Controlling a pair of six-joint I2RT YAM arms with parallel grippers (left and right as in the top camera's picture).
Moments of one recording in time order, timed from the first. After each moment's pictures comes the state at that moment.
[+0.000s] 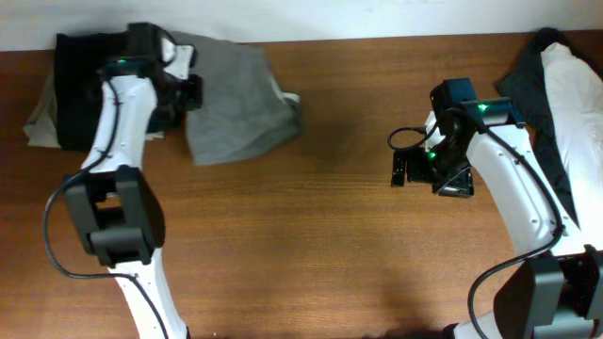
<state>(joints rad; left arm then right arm) 0.05 2.23 2.00 -0.92 0.27 0.09 0.08 1.67 1.43 -1.31 -0.16 0.25</state>
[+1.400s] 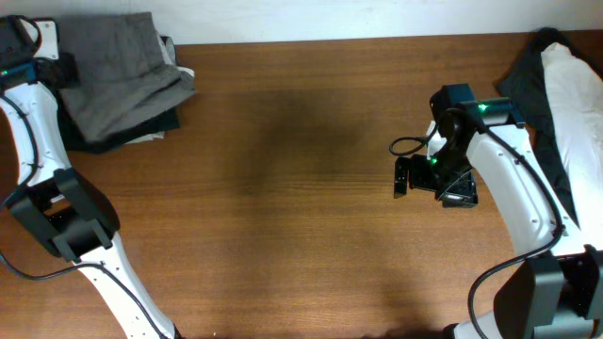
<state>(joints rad) 0.43 2.47 2.41 -0.71 0.04 0.30 0.08 1.67 1.43 -1.40 -0.15 0.26</state>
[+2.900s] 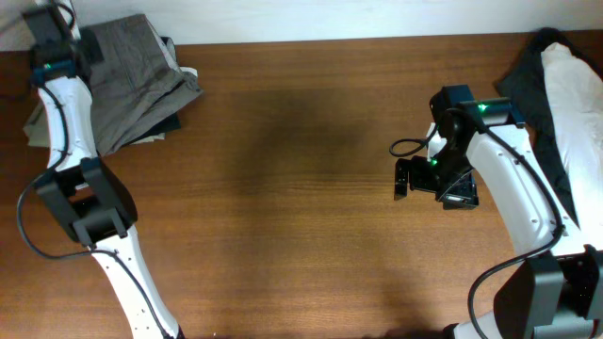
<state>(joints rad) 0.33 2.59 2.45 -0.44 -0.08 0.08 0.08 1.67 1.43 -1.42 -0.15 0.26</state>
